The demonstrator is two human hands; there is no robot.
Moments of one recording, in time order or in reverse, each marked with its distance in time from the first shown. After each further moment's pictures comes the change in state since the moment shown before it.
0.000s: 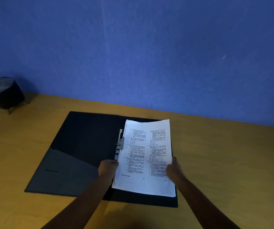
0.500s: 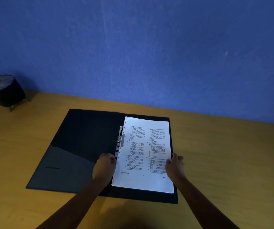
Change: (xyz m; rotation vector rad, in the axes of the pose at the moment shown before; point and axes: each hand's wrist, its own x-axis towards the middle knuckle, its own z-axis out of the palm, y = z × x) left_hand -0.009 -0.010 -0.017 0.353 0.116 0.425; right_hand -0.006 0.001 0.004 -0.210 0.141 -0.060
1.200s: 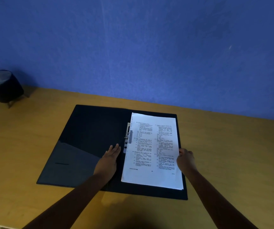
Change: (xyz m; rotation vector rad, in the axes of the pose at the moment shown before) left_hand 0.015 -0.023 0.015 0.276 -0.219 0.310; right_hand 0.018 0.011 -0.031 -0.008 0.014 0.050
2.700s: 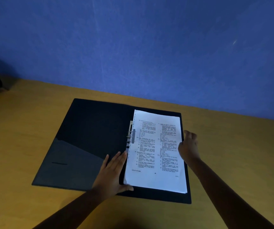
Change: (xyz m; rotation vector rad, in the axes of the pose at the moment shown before) left_hand -0.024 0.030 0.019 0.110 -0.023 0.317; right_hand 0.039 -0.008 -0.031 -0.060 0.151 -0.189
